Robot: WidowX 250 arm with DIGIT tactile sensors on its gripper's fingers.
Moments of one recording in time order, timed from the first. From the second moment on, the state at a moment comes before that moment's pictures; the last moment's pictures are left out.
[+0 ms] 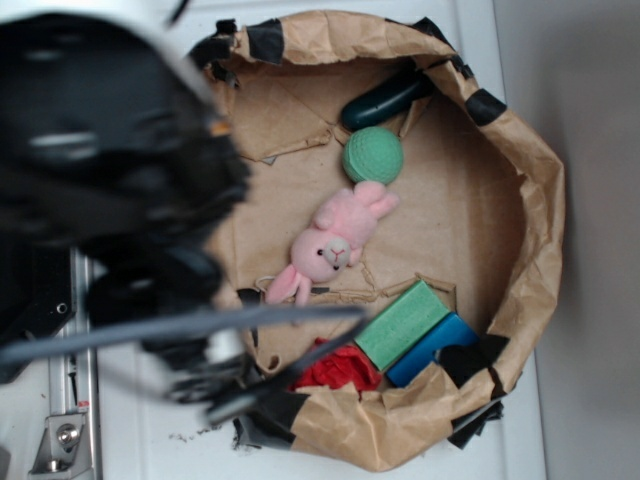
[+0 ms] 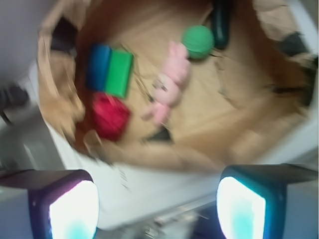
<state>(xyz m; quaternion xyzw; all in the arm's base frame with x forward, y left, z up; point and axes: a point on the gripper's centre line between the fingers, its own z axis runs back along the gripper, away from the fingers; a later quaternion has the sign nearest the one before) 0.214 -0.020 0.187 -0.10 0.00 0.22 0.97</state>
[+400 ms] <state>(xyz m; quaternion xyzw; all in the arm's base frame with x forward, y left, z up) 0.276 -0.038 0.091 -0.11 0.04 0.32 0.94</state>
